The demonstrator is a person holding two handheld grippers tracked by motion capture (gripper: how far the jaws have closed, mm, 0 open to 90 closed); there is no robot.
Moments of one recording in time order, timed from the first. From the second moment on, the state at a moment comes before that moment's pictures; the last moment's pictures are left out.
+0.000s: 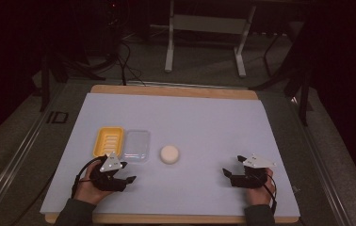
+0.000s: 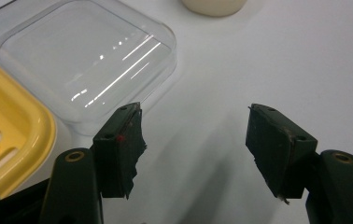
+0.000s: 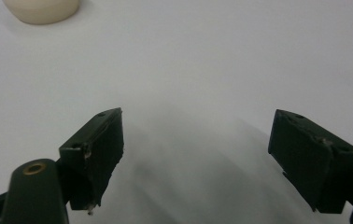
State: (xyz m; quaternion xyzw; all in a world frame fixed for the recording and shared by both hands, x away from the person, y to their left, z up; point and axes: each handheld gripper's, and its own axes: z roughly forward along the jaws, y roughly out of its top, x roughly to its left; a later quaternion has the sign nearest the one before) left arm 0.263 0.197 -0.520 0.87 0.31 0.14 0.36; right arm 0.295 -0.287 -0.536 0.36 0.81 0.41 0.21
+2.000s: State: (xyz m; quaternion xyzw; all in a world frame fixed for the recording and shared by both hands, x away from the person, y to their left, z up) left arm 0.293 0.161 -0.507 0.91 0.24 0.13 0.32; right arm 0.294 -0.288 -0.536 0.36 0.81 0.42 0.22
